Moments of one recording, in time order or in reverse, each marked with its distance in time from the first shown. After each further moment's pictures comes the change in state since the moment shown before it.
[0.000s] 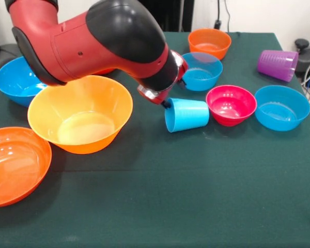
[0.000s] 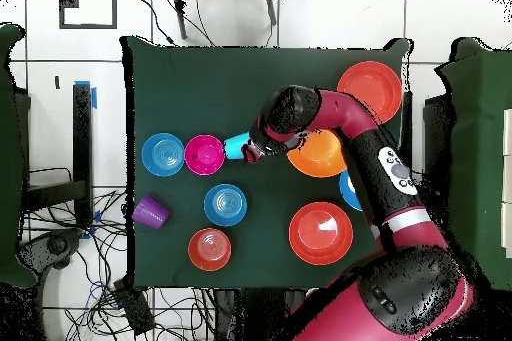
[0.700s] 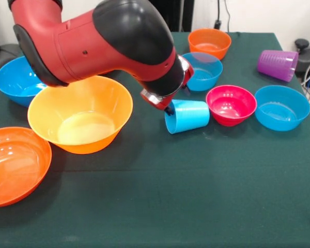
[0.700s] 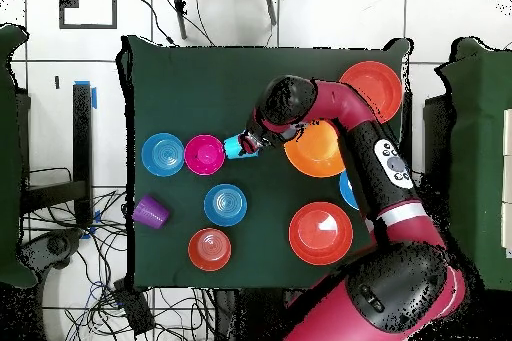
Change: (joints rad) arm 0.029 -0.013 -0.001 -0.046 0.002 0.000 0.000
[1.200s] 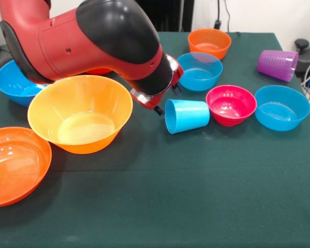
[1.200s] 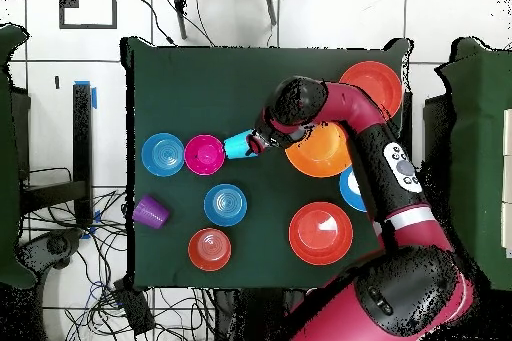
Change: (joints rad) arm -0.023 -0.002 -0.007 0.000 0.001 0.000 0.000
